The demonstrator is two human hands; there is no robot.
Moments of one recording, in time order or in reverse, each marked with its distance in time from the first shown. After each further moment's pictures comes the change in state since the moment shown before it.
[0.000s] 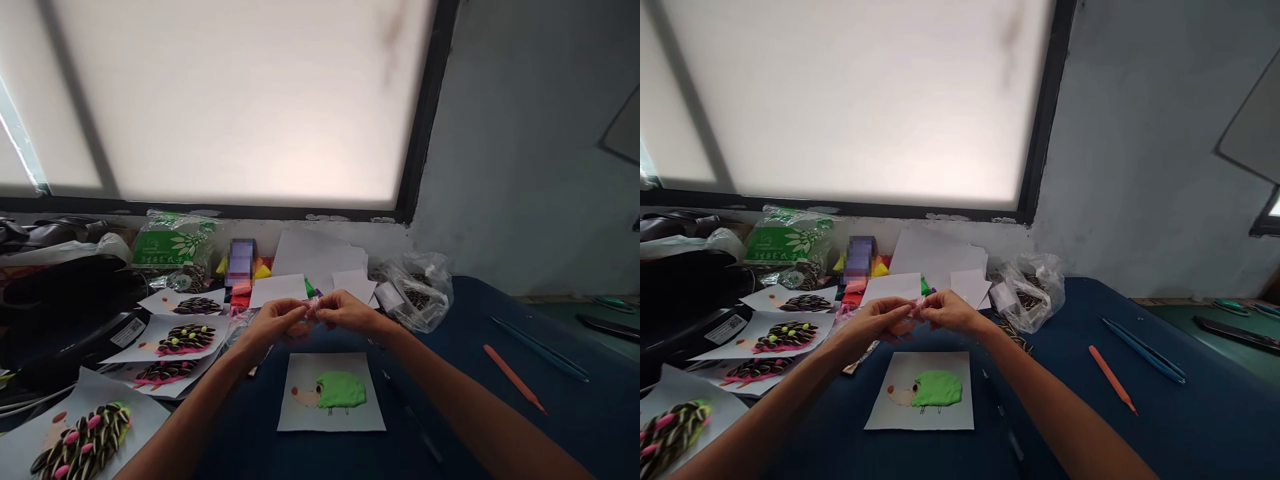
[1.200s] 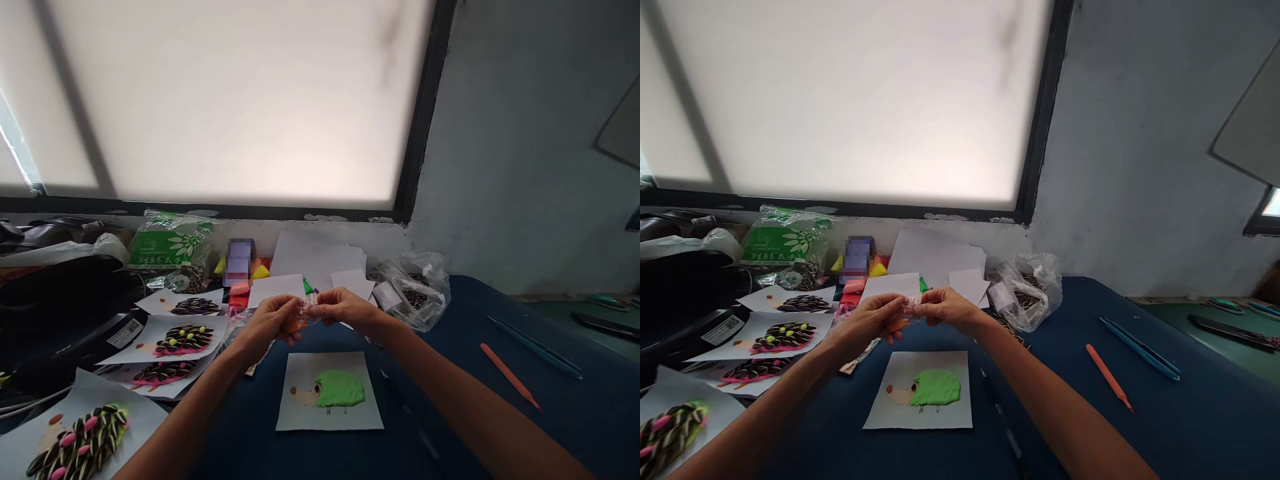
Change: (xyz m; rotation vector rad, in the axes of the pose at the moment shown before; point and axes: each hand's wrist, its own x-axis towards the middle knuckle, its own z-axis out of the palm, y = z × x) left_hand 0.005 -0.005 -0.002 -0.085 -0.013 0.078; right_hand -0.003 -0.004 -0.002 0.152 -0.008 0.002
